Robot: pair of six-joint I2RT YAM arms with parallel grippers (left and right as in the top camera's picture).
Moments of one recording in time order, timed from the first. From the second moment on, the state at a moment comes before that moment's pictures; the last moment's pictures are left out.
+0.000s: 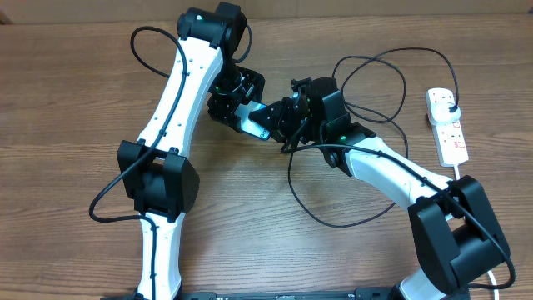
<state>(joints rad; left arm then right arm) -0.31 2.28 2.33 -1.64 0.31 -1.36 0.48 1.78 1.06 0.17 -0.62 1.20</state>
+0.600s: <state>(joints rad) -0.31 2.28 2.34 -1.63 0.31 -1.36 0.48 1.78 1.06 0.19 -0.62 1.20</state>
